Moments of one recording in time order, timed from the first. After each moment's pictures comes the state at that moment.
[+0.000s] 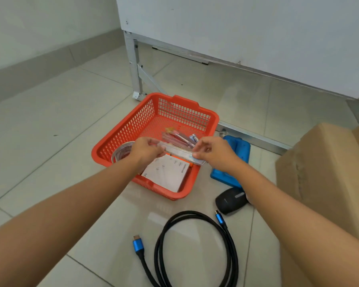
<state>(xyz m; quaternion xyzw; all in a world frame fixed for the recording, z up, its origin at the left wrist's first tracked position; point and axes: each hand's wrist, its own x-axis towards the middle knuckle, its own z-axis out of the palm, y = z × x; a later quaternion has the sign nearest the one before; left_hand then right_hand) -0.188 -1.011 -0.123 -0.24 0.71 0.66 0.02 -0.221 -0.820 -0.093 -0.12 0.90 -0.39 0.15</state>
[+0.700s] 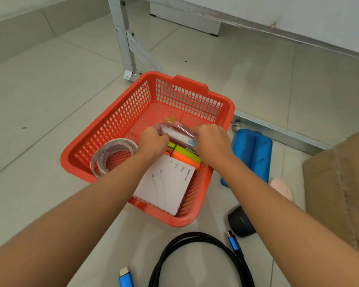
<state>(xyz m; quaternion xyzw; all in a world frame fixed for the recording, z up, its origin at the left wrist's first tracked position) -0.263 -1.005 -0.181 -0.21 0.87 0.45 -0.01 -0.299 -0.862 -0.169 -0.21 0.97 -0.07 -0.04</state>
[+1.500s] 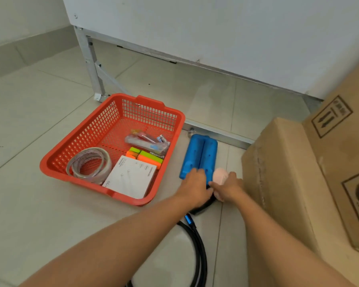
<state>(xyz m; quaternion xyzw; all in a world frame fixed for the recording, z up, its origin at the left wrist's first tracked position) -0.177 -0.824 -0.153 0.06 0.93 0.34 0.14 -0.208 -0.696 -0.175 0.22 0.92 -0.26 0.19</state>
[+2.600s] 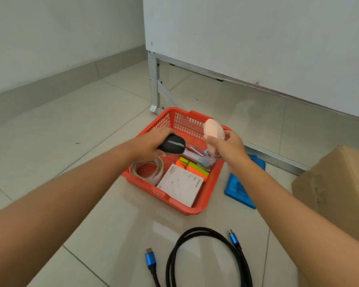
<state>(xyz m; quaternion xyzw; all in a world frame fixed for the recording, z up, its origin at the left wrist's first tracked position) -0.208 -1.077 -0.084 0.15 0.96 0.22 0.01 -0.250 -0.859 -0.074 0.07 0.80 -0.58 0.08</state>
